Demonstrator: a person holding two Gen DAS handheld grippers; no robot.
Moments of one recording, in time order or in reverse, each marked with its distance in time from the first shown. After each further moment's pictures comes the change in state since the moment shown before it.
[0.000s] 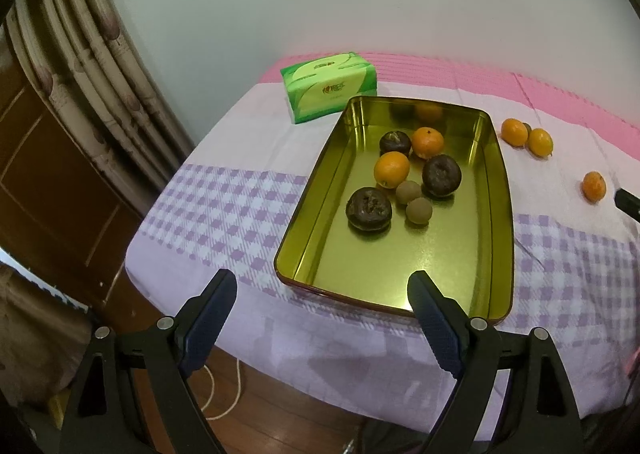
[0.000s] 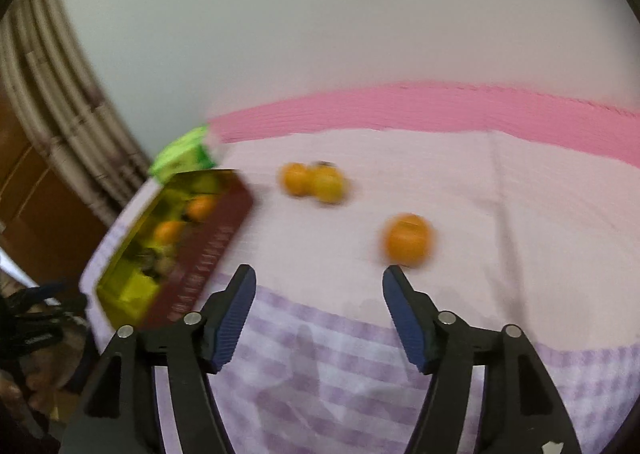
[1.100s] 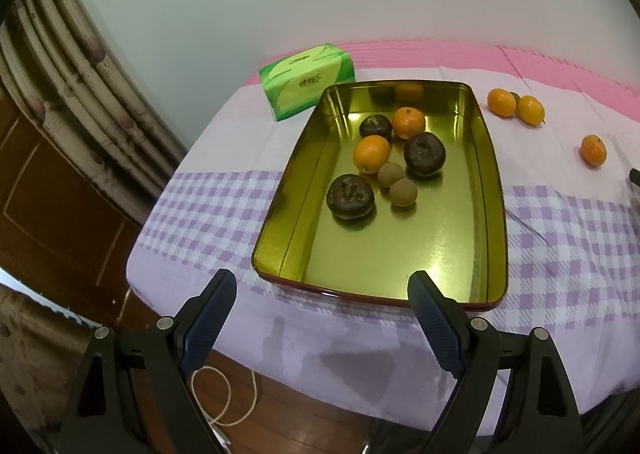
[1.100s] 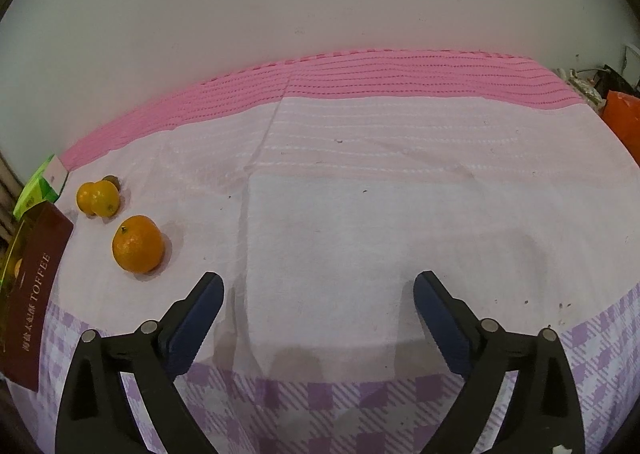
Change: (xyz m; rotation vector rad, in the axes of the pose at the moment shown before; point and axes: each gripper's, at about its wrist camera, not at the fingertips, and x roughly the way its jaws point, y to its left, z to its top) left arm 0.003 -0.027 -0.008 0.104 0.004 0.034; right arm 0.011 -0.125 -0.015 0.169 0.002 -0.367
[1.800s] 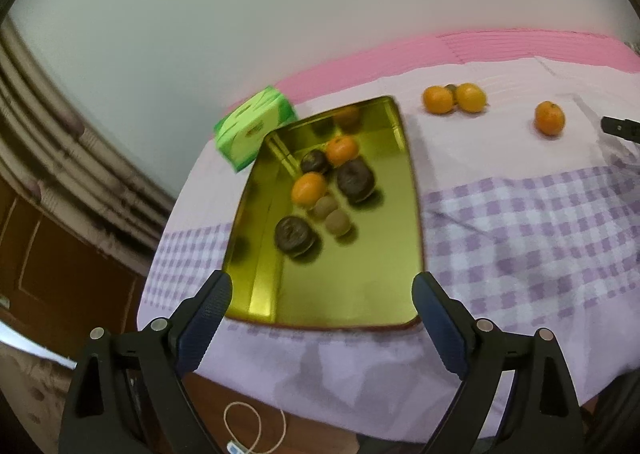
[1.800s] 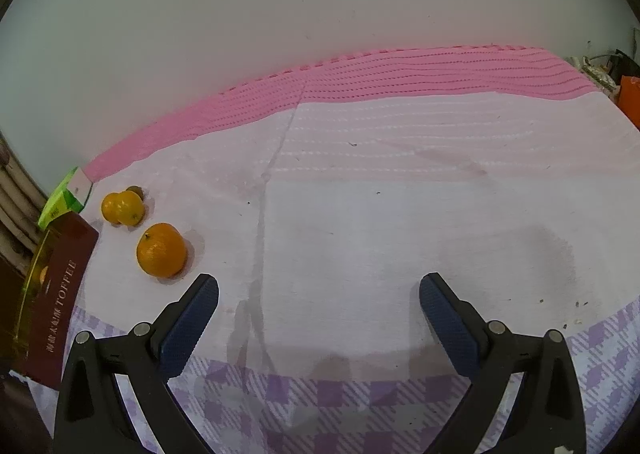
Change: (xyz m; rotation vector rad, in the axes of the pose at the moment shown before) left arm -0.025 -0.067 0.014 0.216 -0.083 0.018; right arm -0.004 -0.009 0.000 0.038 -0.017 0.112
